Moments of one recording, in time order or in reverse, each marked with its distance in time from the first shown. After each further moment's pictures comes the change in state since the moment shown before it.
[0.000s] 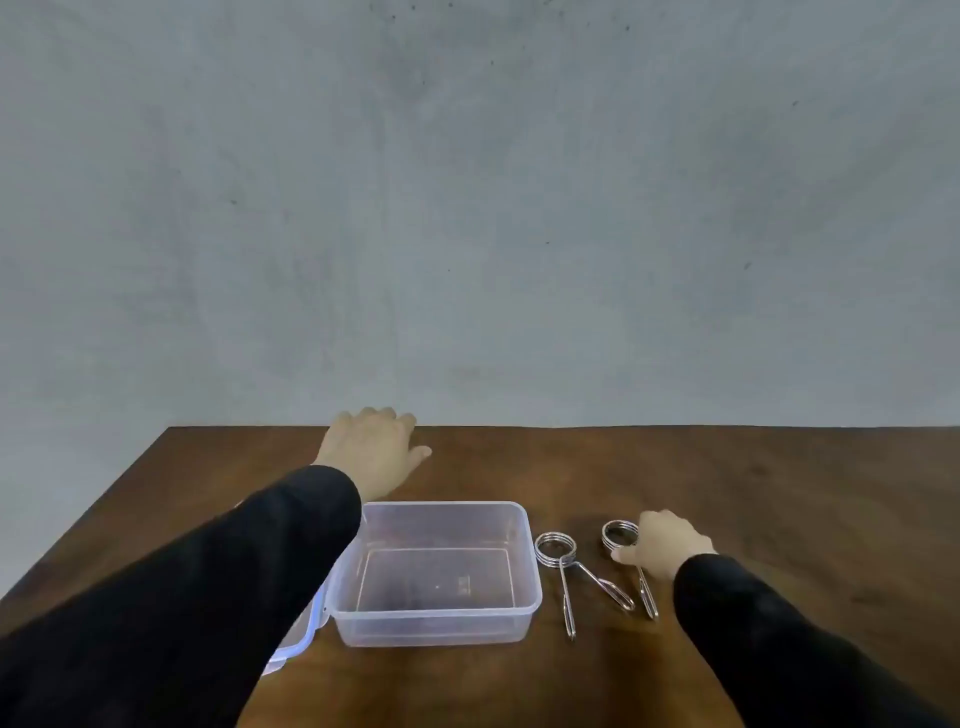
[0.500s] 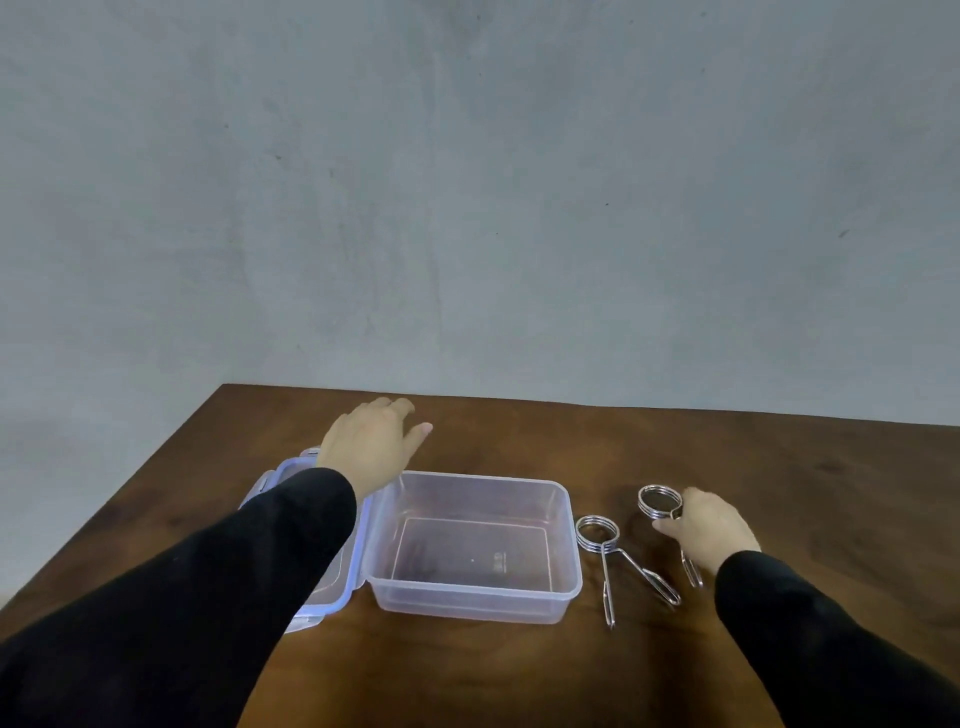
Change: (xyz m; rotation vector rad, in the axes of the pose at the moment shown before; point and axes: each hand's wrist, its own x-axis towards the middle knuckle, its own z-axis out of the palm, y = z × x) left_hand -0.023 -0.029 0.038 -0.367 0.018 -0.201; right_hand 0.025 -0.004 0.010 0.170 0.115 -0.040
